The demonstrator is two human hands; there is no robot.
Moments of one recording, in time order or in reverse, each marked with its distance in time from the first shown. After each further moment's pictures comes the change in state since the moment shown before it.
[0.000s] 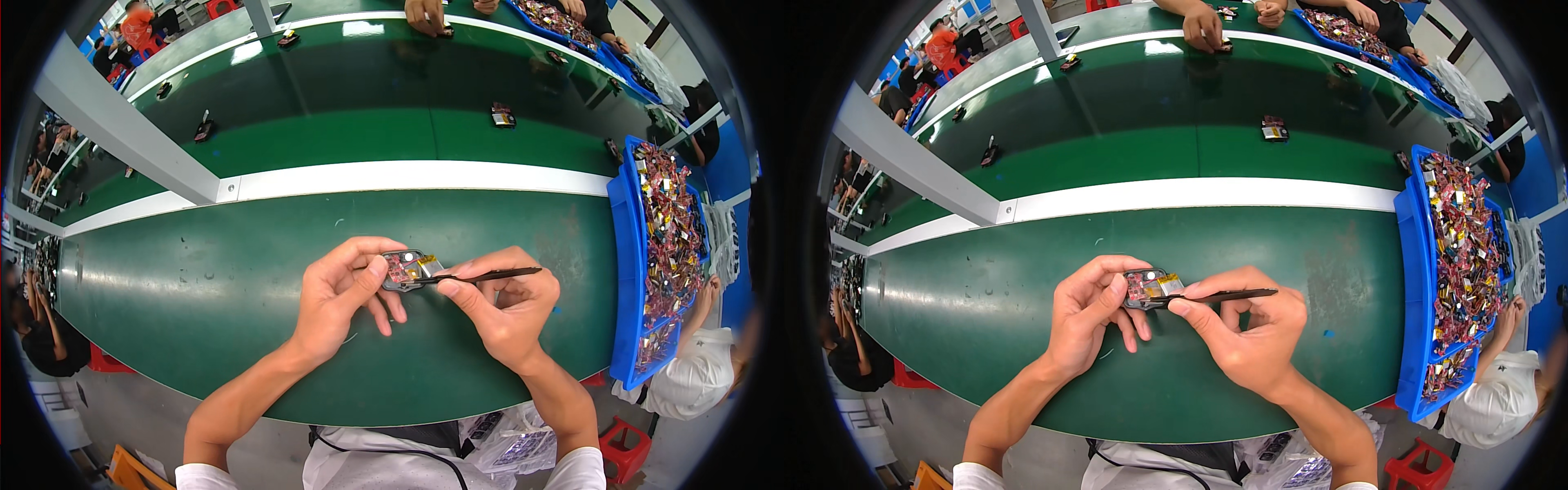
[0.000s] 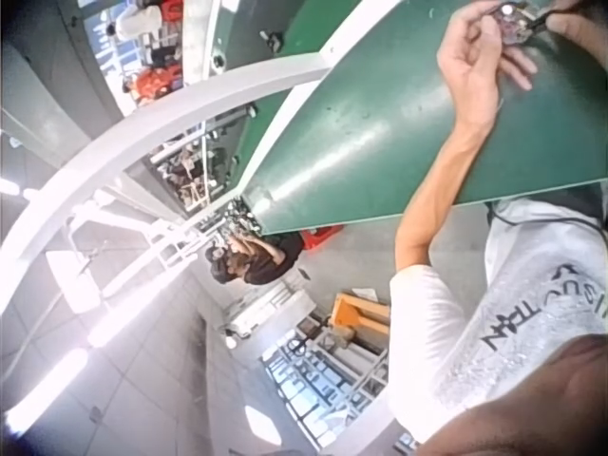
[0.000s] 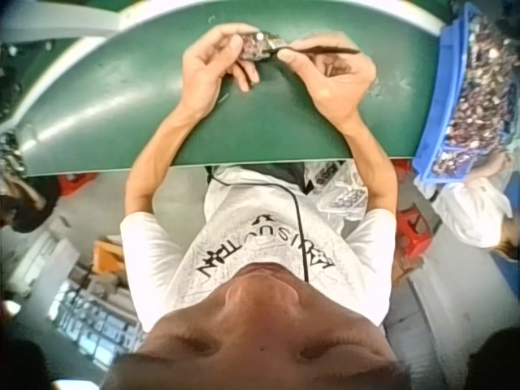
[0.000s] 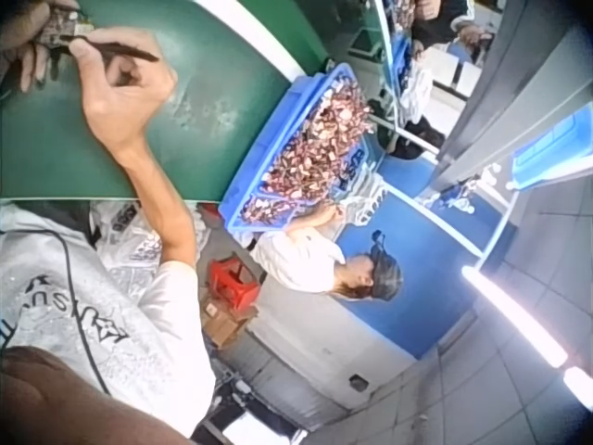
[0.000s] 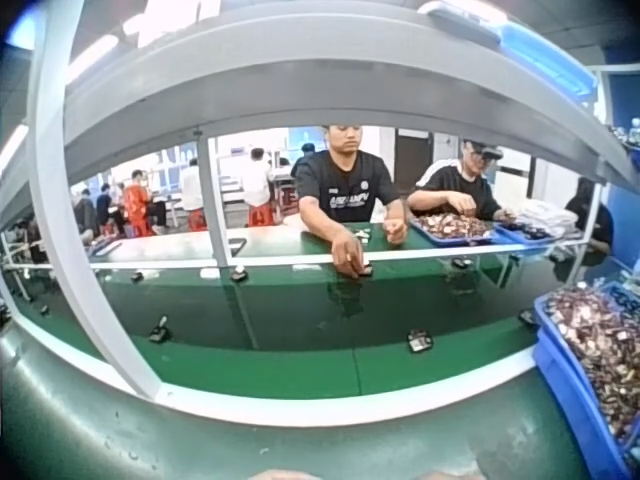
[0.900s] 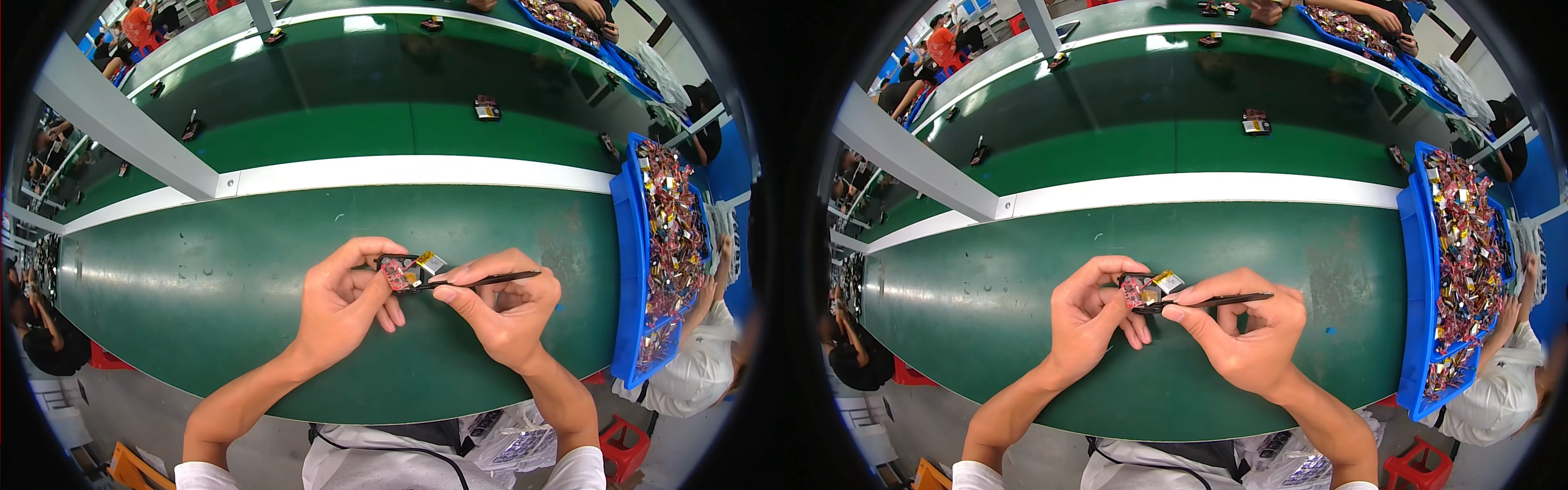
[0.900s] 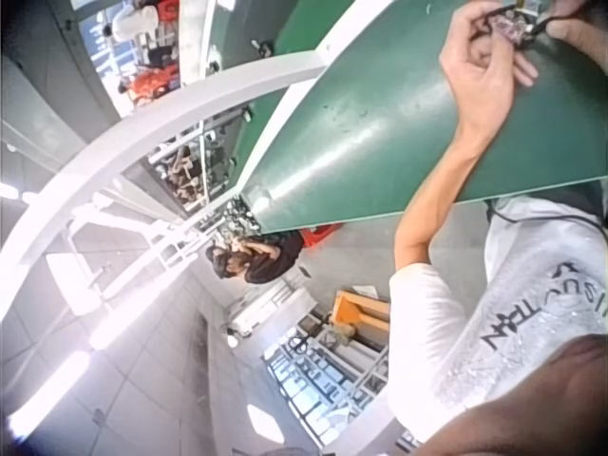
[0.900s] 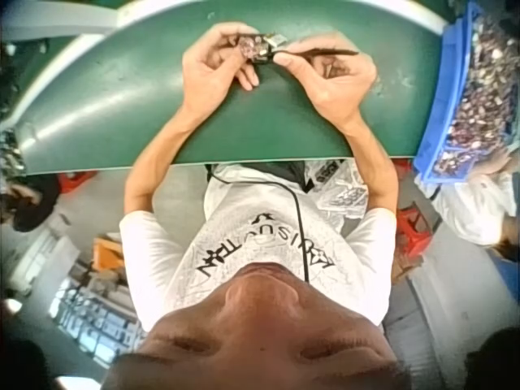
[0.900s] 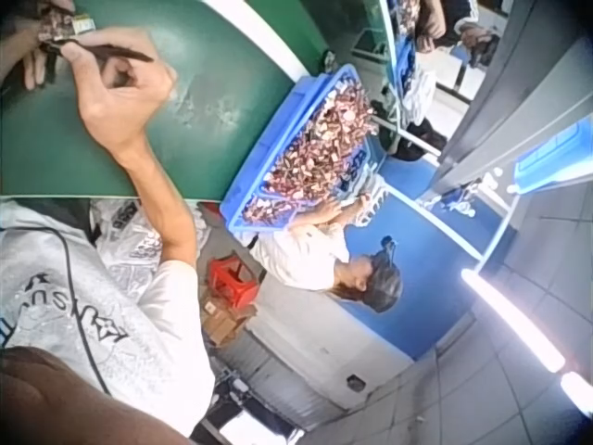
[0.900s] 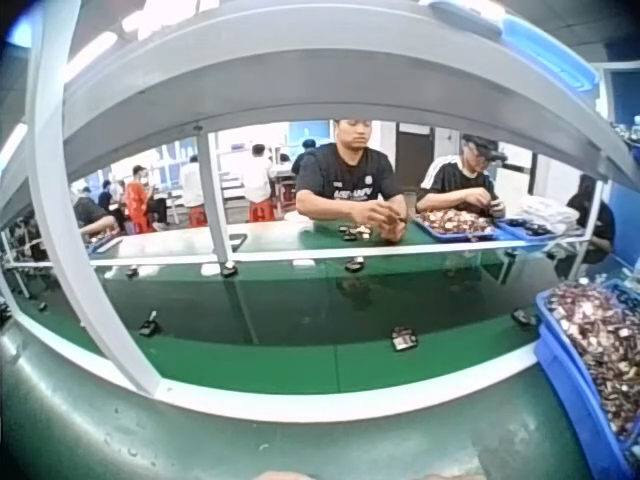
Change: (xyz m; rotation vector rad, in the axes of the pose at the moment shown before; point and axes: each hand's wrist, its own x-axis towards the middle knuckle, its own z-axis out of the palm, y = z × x) left_hand -0.006 -0.004 0.005 0.120 0.039 0.074; right_hand -0.001 -0.003 0.004 0.058 -0.031 0.014
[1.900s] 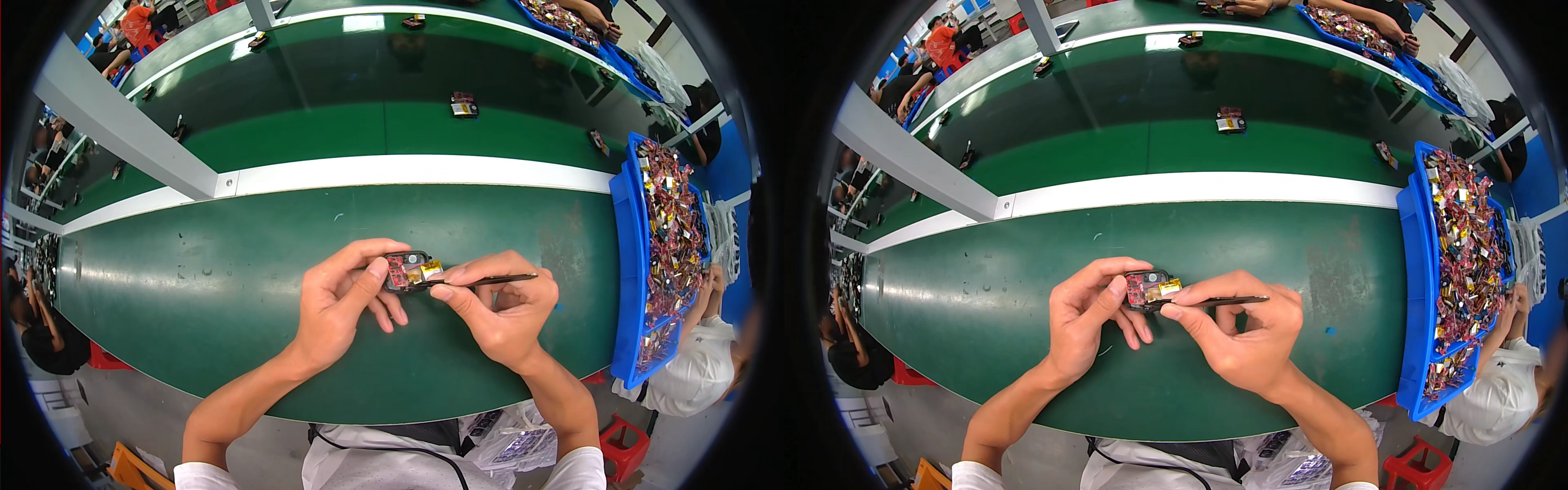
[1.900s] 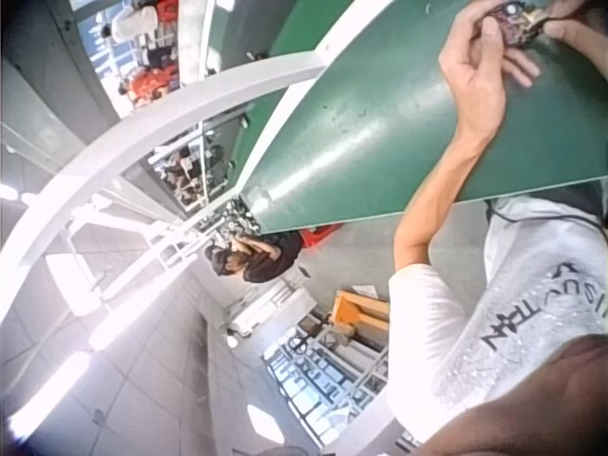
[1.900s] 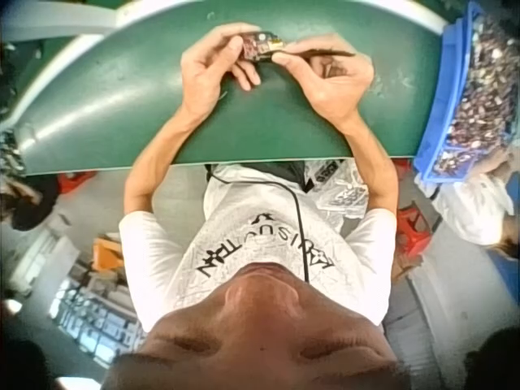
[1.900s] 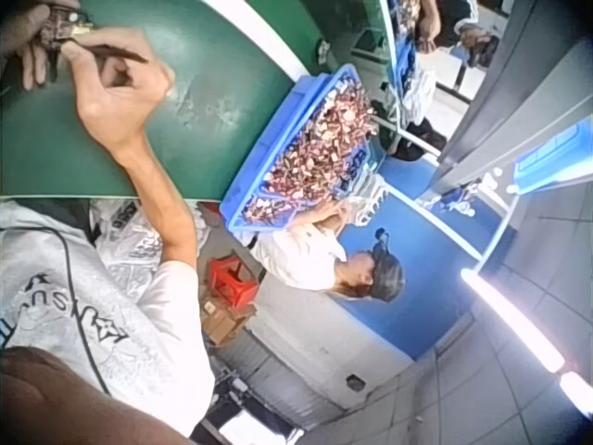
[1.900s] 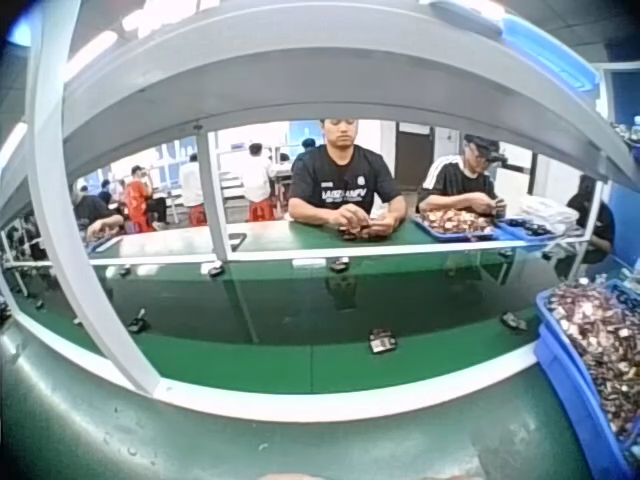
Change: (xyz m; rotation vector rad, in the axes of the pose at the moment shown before) left_hand 0.001 -0.001 0.002 -0.062 -0.018 -0.001; right_hand 0.000 0.002 -0.003 -0.097 0.011 -0.045
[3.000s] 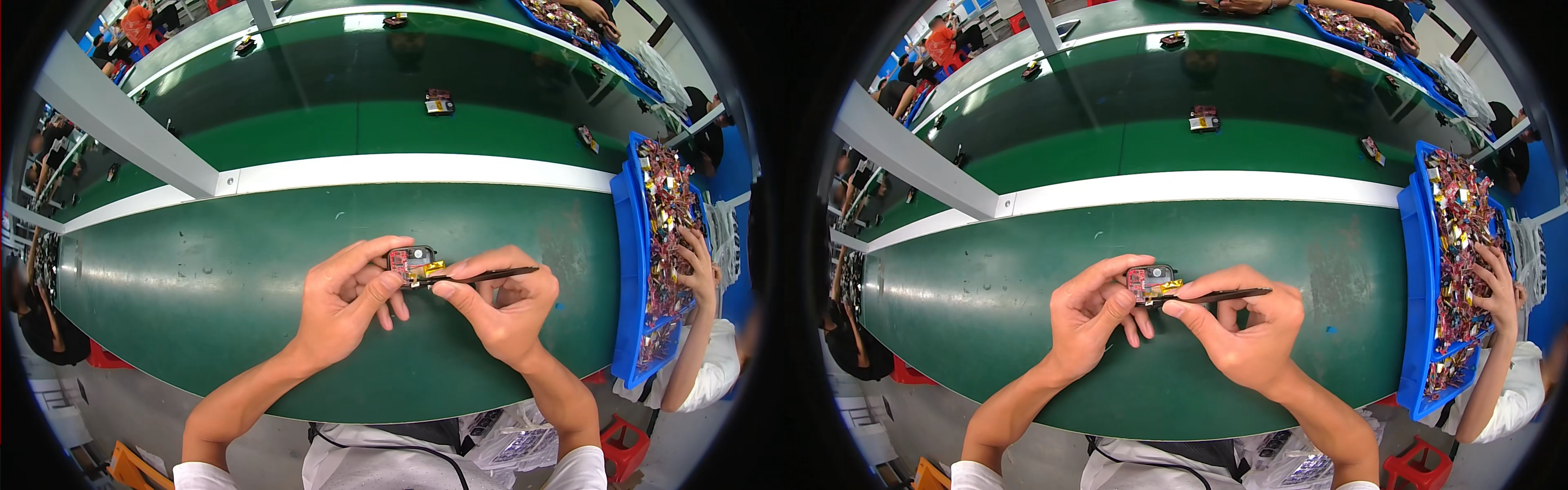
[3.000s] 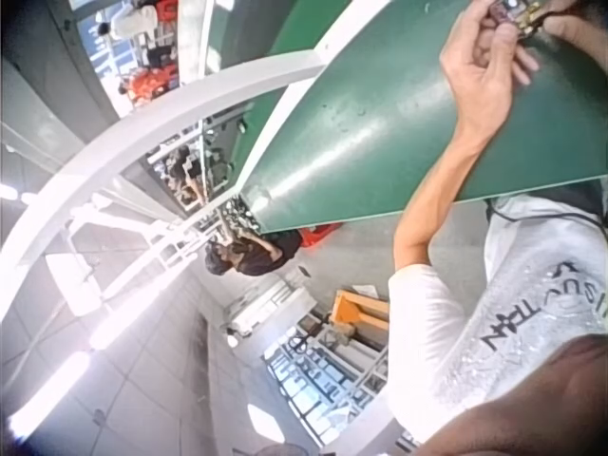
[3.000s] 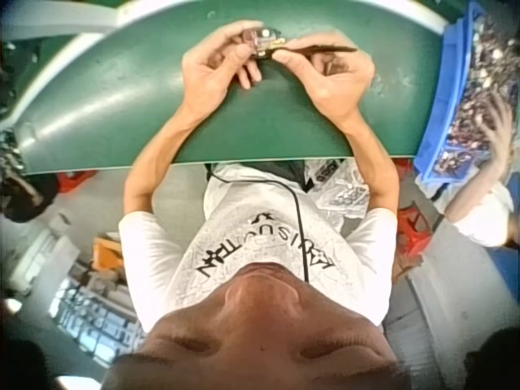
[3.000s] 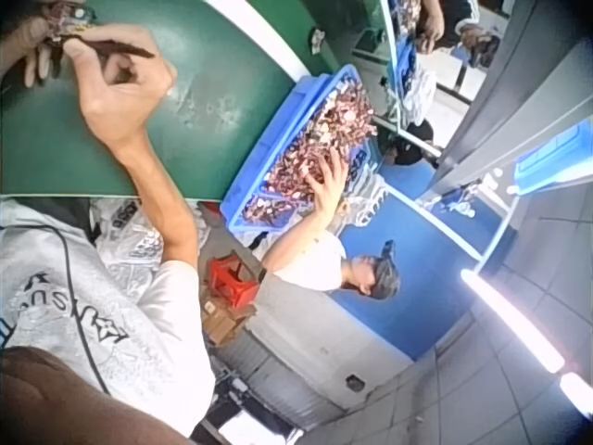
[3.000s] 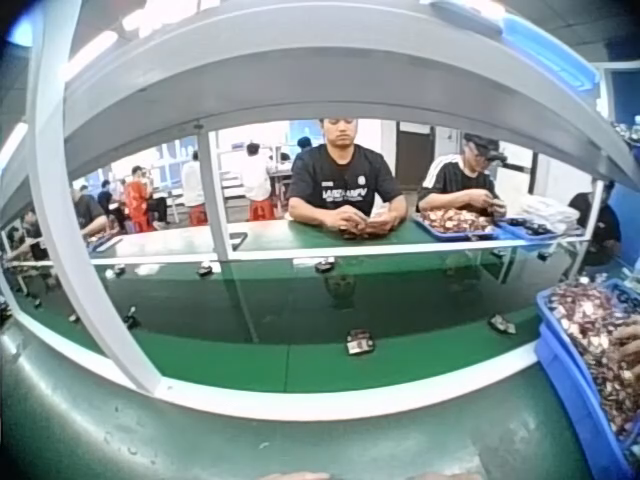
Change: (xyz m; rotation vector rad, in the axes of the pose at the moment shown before) left_hand 0.001 -0.007 0.001 0.076 -0.032 0.108; right_hand -0.001 0.002 -0.002 0.049 0.006 0.042
